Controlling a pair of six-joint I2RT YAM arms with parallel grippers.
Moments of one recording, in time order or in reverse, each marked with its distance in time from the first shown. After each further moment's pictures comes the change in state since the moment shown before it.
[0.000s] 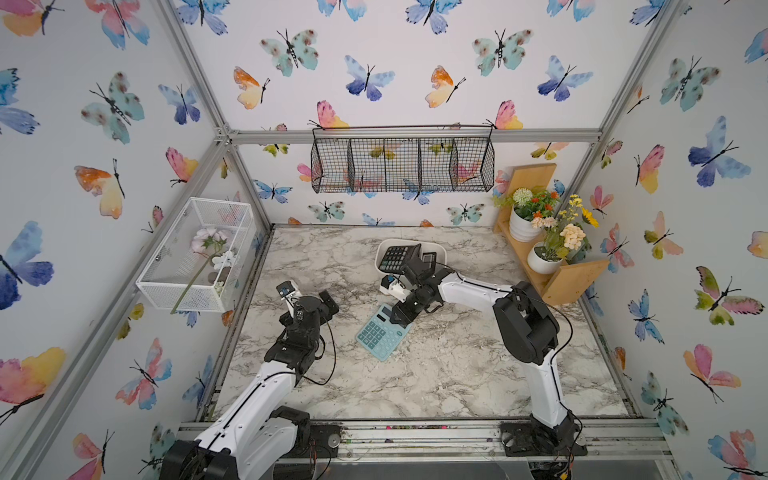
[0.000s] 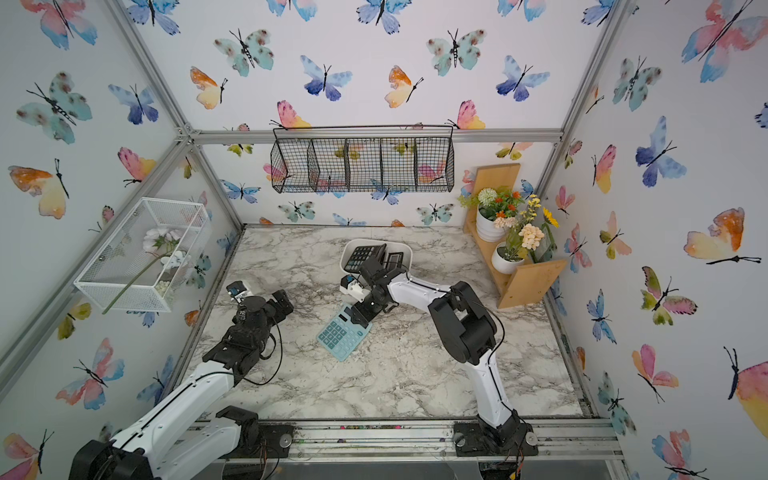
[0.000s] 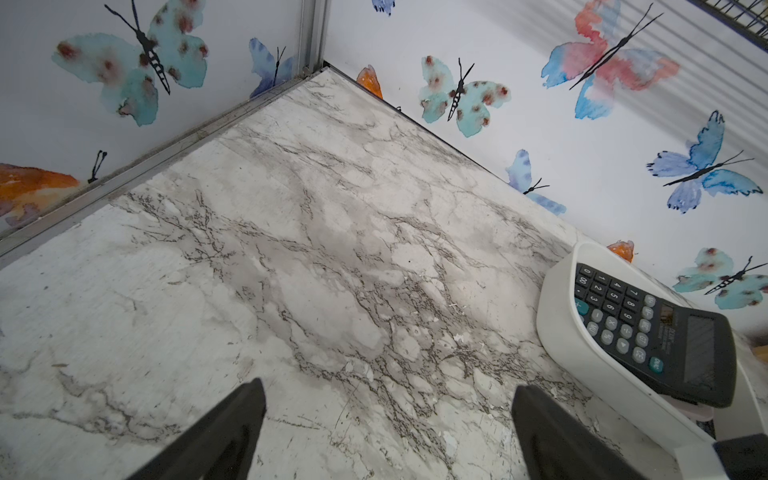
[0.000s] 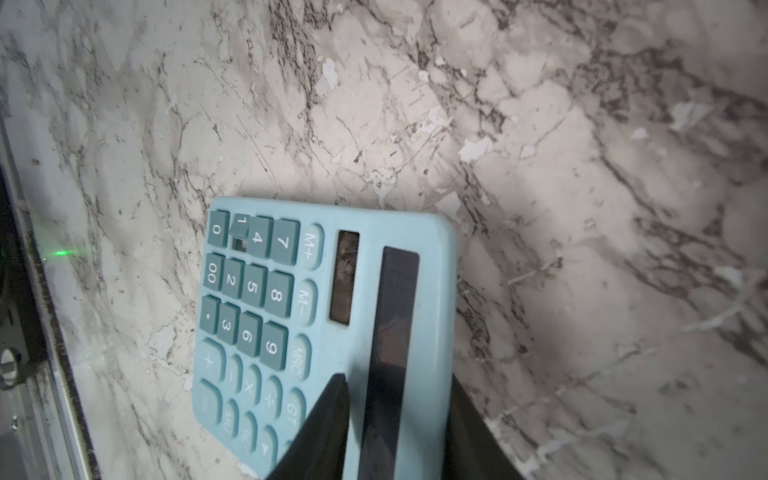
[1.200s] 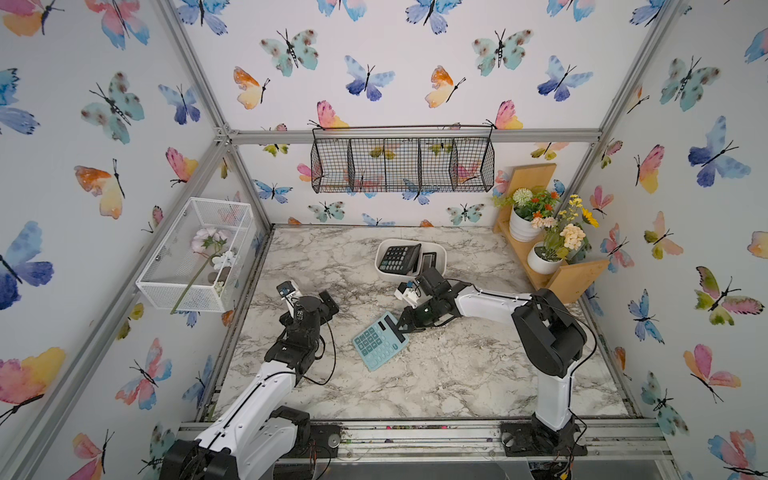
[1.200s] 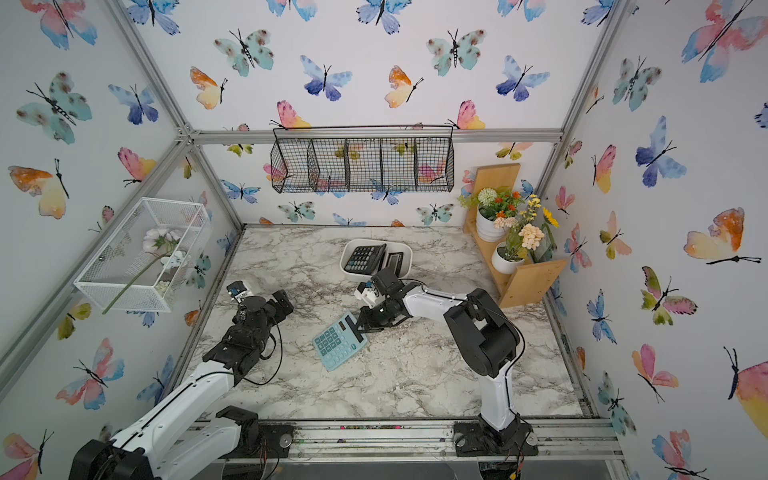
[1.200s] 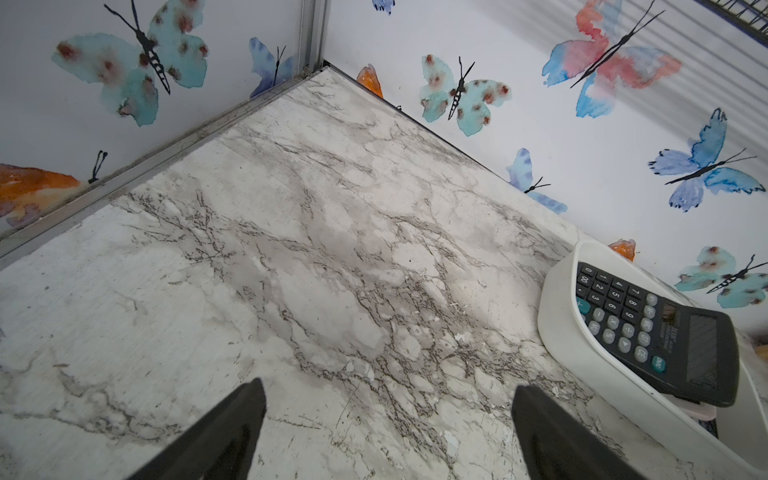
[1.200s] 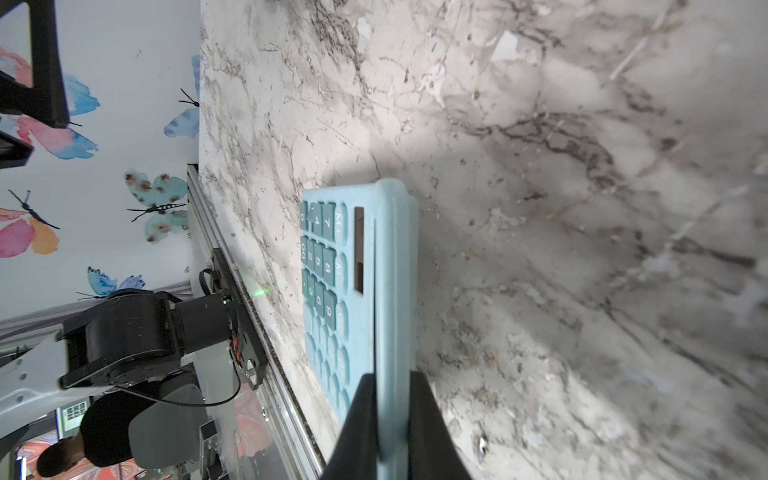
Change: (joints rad) left arm 0.000 0.002 0.000 0.000 0.000 0.003; right arm -0.039 -0.177 -0.288 0.208 -0.256 0.511
